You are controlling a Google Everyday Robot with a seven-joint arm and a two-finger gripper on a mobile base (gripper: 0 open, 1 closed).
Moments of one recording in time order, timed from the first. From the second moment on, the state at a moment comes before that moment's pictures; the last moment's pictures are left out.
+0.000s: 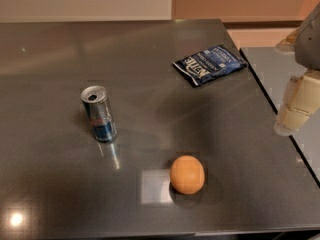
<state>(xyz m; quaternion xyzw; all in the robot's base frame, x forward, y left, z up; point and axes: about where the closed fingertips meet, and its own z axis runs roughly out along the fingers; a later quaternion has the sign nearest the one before) 0.438 -0.217 0.976 -0.60 0.78 -0.03 0.16</state>
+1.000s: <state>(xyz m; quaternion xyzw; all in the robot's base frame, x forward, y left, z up) 0.437 -0.189 0.967 -0.65 0.74 0.02 0.16</state>
